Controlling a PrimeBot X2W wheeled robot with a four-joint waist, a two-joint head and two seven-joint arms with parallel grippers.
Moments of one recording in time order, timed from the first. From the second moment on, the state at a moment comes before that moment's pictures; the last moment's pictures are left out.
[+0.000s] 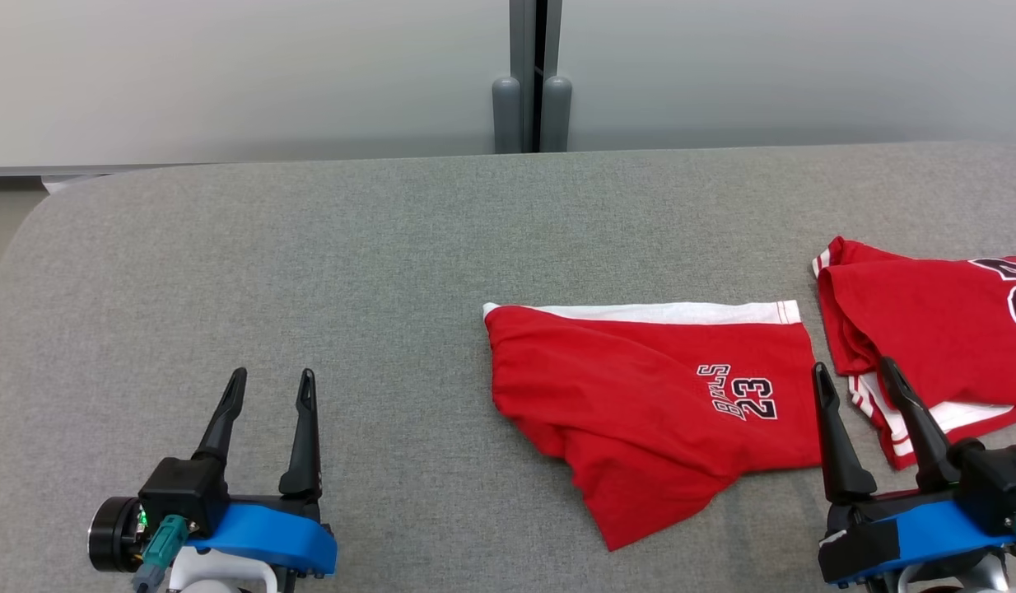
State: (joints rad) left arm -0.08 0.26 -0.30 0.16 -0.36 0.10 -0.22; right arm 0.02 -0.05 -0.06 -0.07 0.13 0.13 -0.08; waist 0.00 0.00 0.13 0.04
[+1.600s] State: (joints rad) left arm -0.28 0.36 -0.65 0.23 -0.20 0.03 0.13; right arm -0.02 -0.05 -0.05 -0.02 0.21 0.13 -0.09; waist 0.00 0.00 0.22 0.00
